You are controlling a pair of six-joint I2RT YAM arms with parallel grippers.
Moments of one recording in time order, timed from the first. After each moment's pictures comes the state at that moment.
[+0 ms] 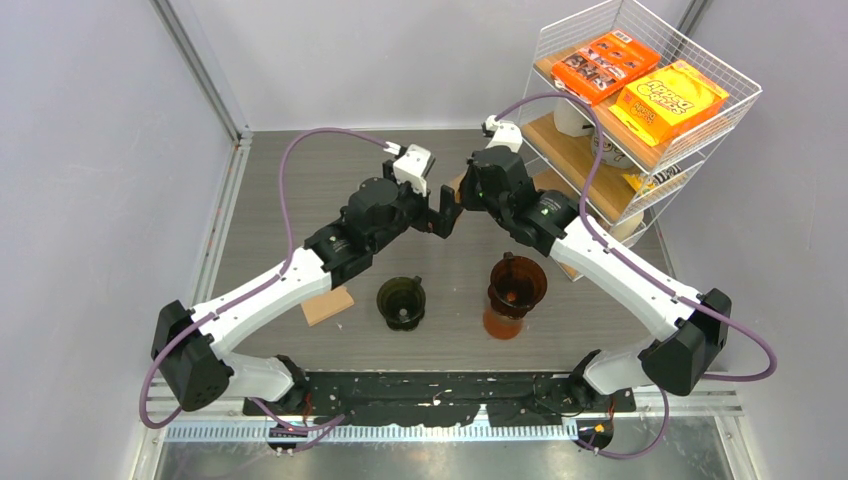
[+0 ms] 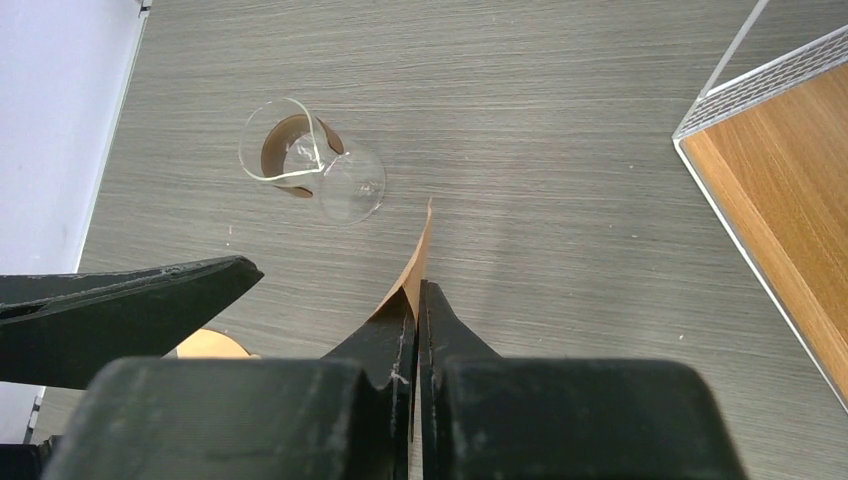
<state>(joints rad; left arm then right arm) -0.83 1.32 1.12 0.01 -0.13 -0.18 0.74 1.39 1.39 -0.47 0.39 0.55</state>
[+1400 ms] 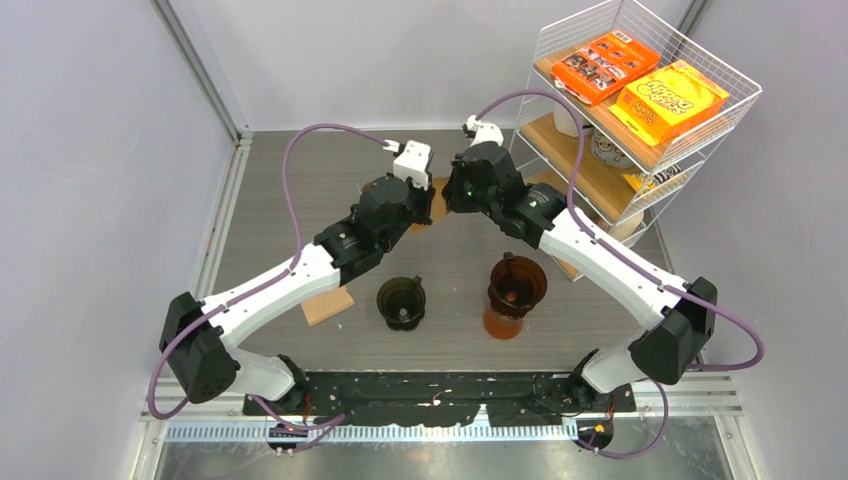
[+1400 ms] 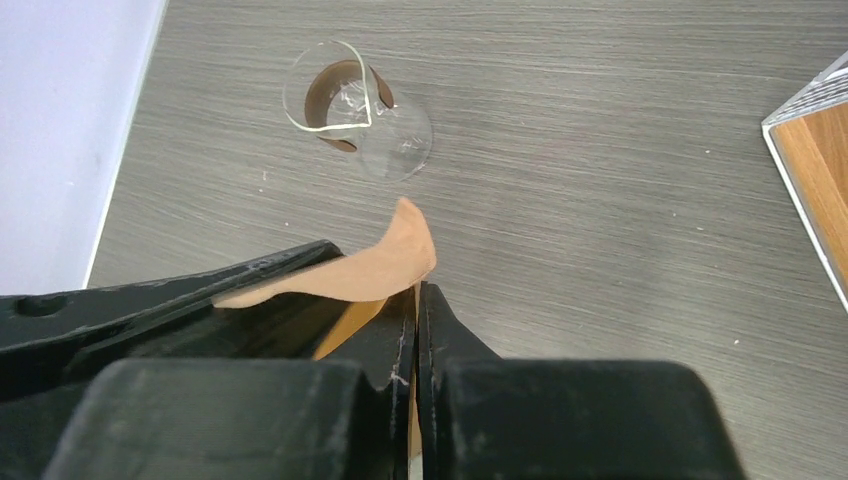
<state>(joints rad) -0.85 1.37 1.15 0.01 -0.35 -0.17 0.75 1.46 1.44 -0.49 0.25 0.54</state>
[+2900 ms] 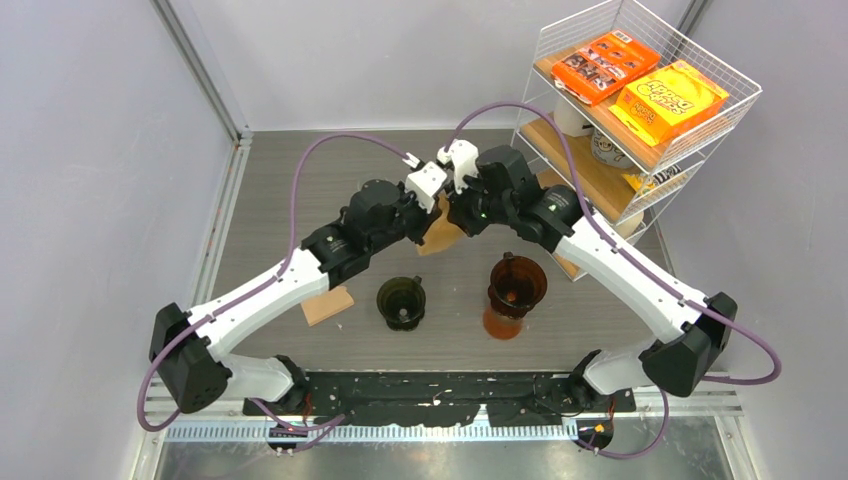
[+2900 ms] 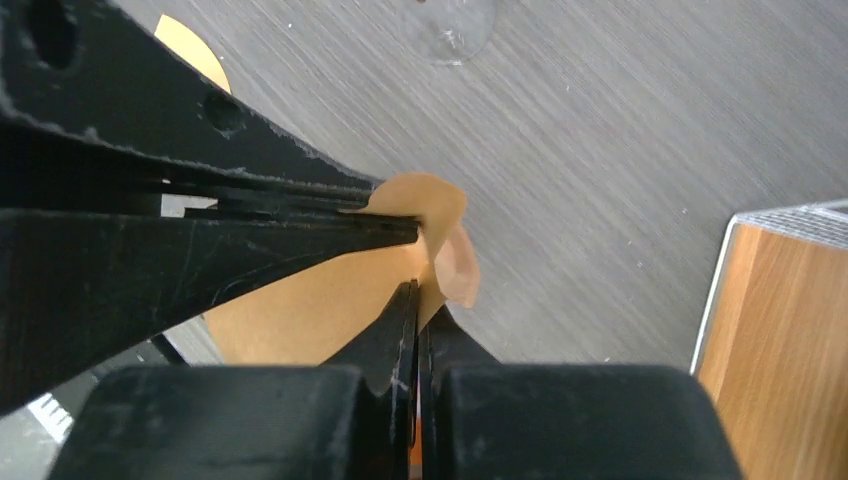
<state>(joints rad) -0.82 1.31 1.13 -0.11 -0.04 0.06 0.74 1.40 1.45 -0.66 -0.06 0.00</state>
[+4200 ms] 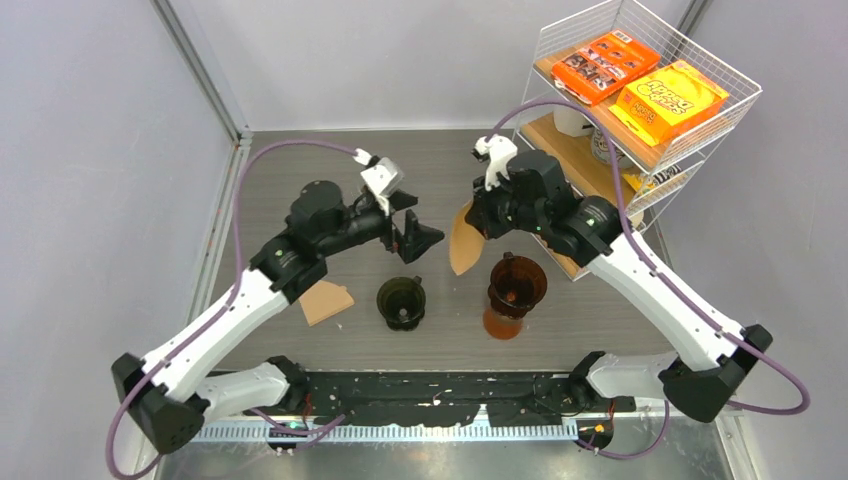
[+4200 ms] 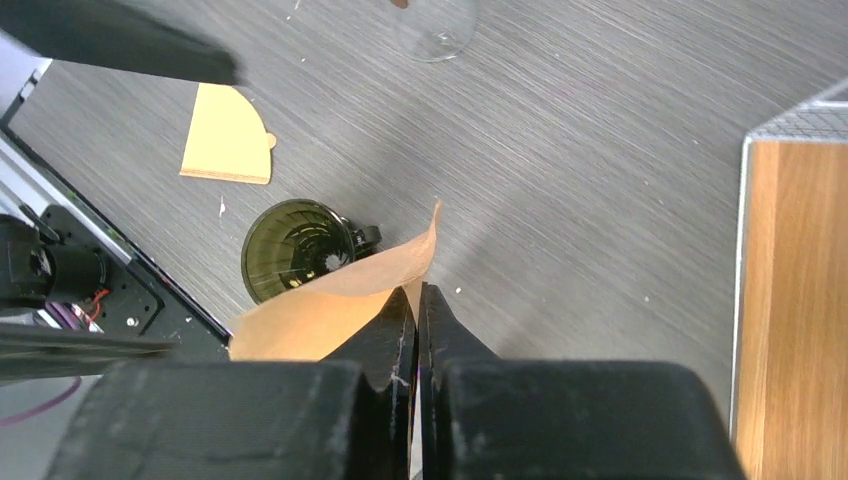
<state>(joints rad) -0.71 1.12 1.08 -0.13 0.35 -0.09 0.71 1.26 1.42 -0.72 -0.06 0.17</state>
